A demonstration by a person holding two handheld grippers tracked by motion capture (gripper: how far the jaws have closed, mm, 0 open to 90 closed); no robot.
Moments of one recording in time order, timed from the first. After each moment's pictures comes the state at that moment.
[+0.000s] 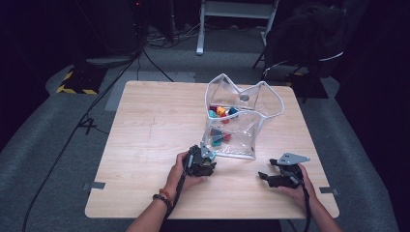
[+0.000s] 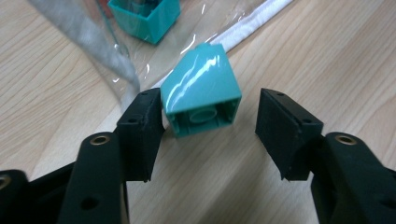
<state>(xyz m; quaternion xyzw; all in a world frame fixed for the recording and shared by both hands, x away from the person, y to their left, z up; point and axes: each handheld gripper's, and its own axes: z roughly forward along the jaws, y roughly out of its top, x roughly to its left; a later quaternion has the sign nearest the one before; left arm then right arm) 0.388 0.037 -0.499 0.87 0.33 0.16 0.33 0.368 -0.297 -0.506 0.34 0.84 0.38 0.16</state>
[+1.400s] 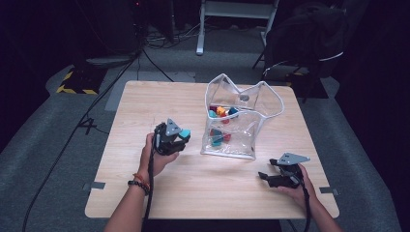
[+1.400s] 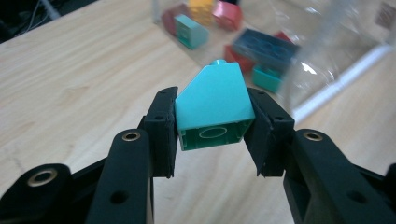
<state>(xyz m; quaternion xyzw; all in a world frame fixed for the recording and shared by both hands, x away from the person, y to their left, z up) 0.421 0.135 -0.430 0.81 0.37 0.22 0.39 0.368 -0.298 -0.506 0.34 0.84 0.38 0.16</state>
